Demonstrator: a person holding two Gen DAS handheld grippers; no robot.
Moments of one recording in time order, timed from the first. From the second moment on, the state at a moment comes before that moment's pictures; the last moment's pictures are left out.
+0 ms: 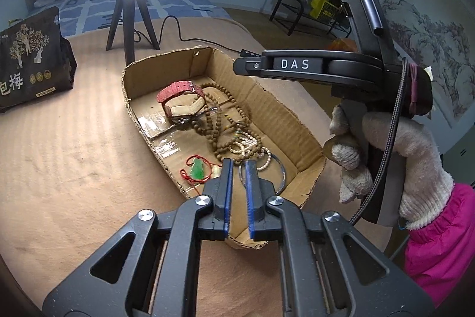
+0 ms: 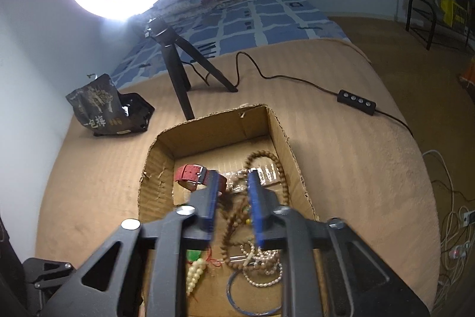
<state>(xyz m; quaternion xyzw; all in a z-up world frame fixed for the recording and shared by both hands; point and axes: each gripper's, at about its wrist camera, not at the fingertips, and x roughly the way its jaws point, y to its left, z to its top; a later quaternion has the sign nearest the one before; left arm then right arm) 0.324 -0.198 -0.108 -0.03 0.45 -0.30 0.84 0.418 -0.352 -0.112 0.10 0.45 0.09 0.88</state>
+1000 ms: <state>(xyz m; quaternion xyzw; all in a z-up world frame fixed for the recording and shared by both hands) 0.289 -0.142 -0.083 0.02 0.42 -0.25 0.87 0.366 -0.345 -0.058 0.08 0.40 0.04 0.91</state>
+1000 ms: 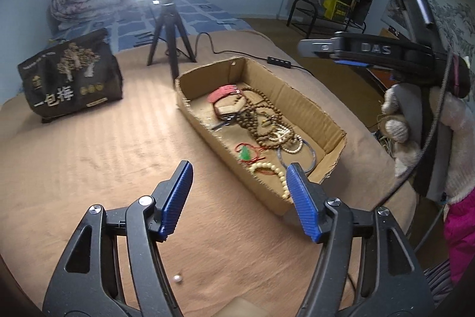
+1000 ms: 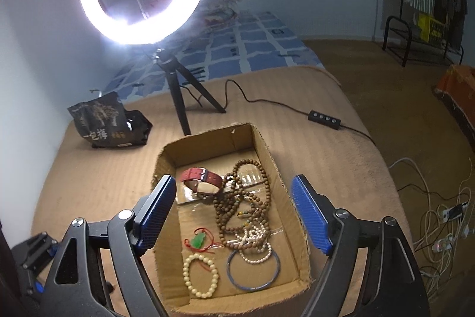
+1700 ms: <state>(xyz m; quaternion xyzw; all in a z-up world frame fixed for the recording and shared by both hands) 0.265 -0.004 -0.114 -0.01 0.45 -0.17 0.88 0.281 -0.261 -0.048 0.00 0.37 0.13 0.92</state>
